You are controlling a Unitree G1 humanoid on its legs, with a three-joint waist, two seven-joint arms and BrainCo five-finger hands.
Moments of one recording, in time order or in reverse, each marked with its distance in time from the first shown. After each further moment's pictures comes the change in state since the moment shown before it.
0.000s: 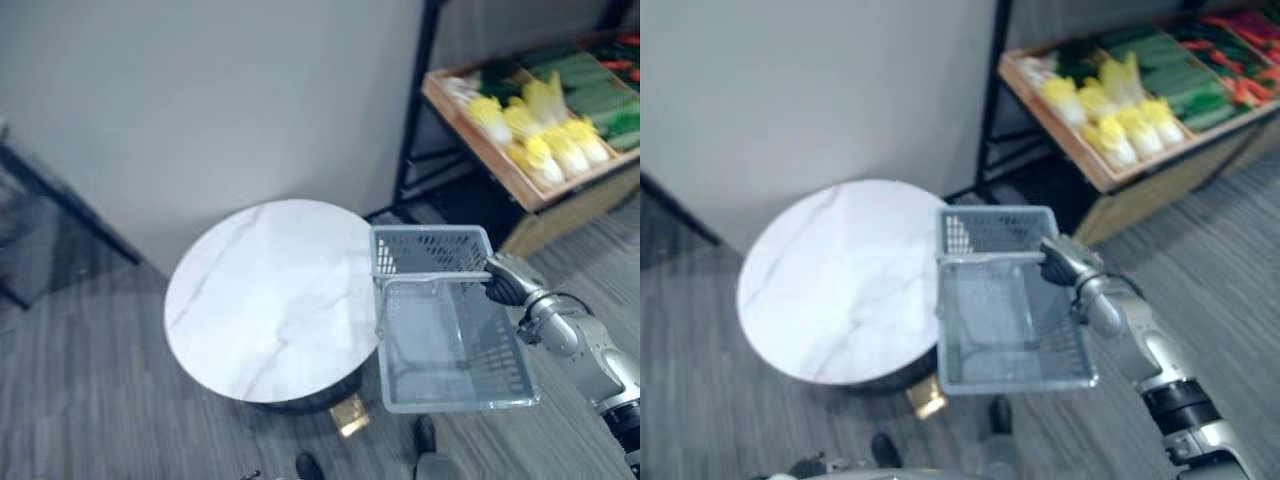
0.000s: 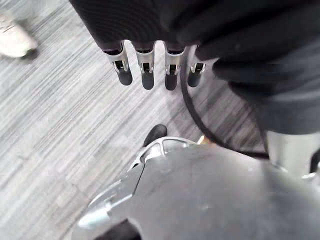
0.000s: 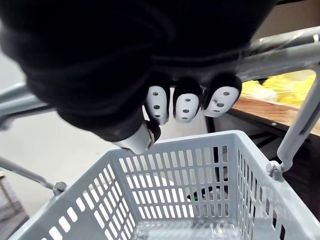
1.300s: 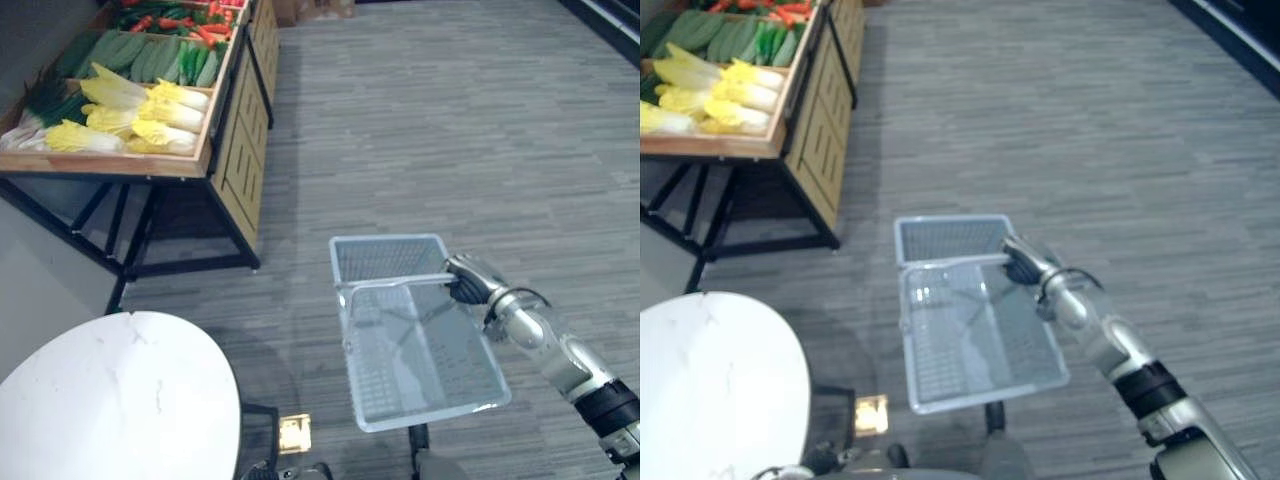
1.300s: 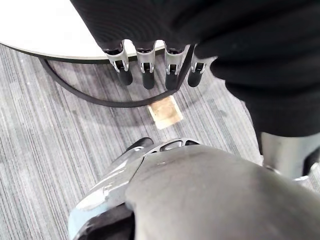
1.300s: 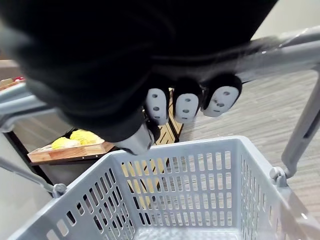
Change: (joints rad) left arm -0.030 -0.051 0.062 0.033 0.001 -0.009 0.016; right arm -0.079 0.022 0.138 0.033 0.094 -0.037 -0.006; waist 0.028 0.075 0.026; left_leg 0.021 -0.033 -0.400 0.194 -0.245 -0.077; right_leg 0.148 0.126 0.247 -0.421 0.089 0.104
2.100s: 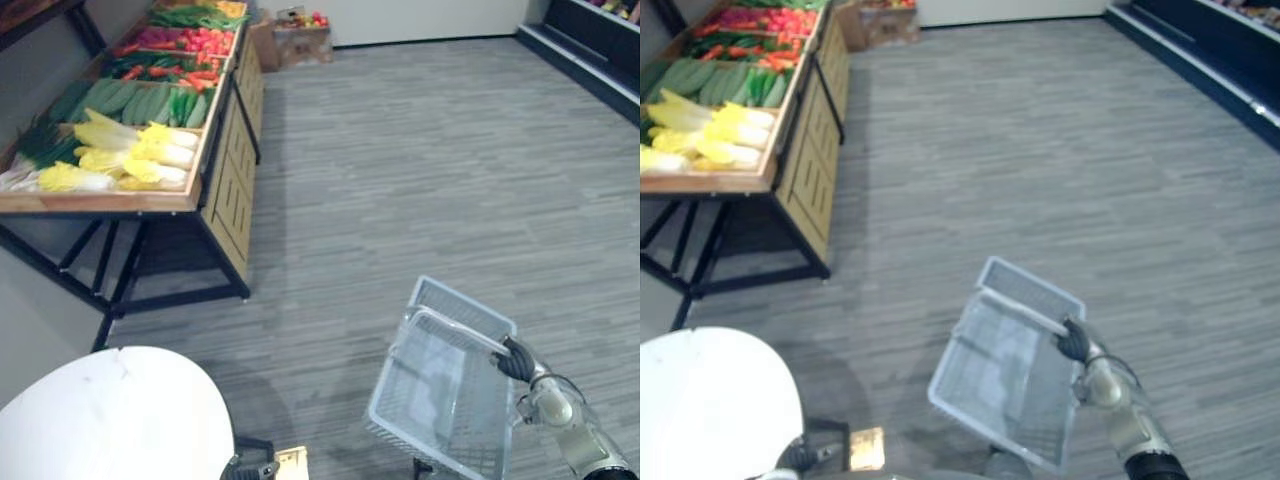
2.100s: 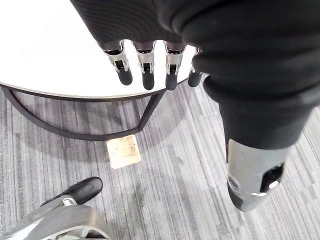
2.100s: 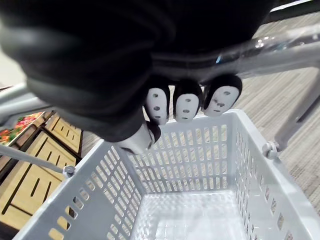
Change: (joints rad) left arm 0.073 -0.009 0.198 -0.132 -0.062 -0.042 0.111; right arm 0.351 0.197 -0.318 0.279 -0.010 0.024 -0.041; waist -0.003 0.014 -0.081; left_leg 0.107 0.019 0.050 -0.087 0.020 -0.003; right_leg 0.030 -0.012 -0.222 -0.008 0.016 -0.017
